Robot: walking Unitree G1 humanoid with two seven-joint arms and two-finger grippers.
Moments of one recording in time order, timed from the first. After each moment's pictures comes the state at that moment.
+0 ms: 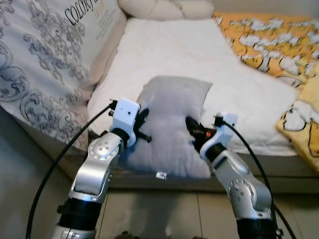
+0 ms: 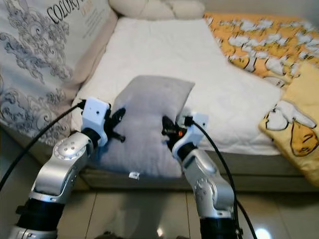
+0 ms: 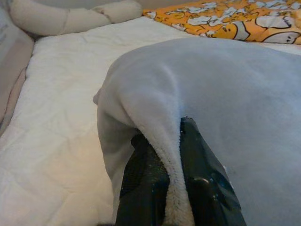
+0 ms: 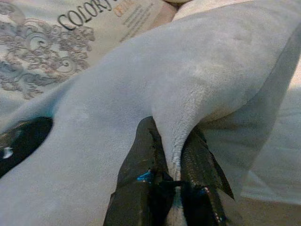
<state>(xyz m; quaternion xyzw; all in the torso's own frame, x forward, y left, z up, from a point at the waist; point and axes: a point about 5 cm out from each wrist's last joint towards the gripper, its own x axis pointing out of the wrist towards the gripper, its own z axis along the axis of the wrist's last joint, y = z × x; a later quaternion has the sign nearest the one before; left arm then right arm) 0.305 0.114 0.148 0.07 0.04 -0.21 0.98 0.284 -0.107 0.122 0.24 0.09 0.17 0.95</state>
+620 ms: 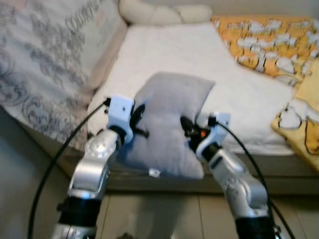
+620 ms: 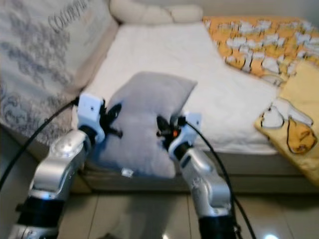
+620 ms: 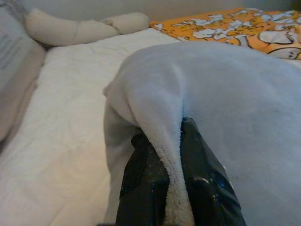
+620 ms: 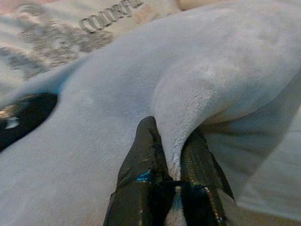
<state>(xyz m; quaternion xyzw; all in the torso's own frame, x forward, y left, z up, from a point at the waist) 0.308 0.119 0.152 0.05 0.03 -0.20 0.98 0.283 -0.102 0.120 0.21 0.08 0.21 0.95</state>
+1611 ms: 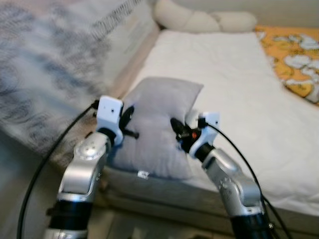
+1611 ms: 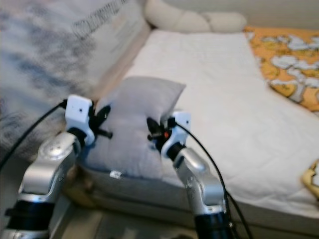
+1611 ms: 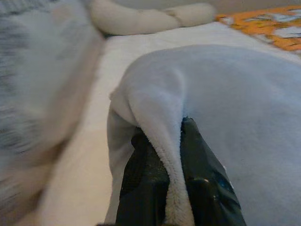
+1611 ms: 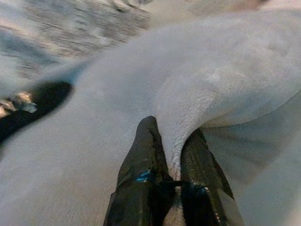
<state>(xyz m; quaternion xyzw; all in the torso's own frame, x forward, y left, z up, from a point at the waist) 0.304 0.137 0.145 0.05 0.05 -0.17 0.98 0.284 -0.089 0.115 0.19 0.09 0.26 0.94</state>
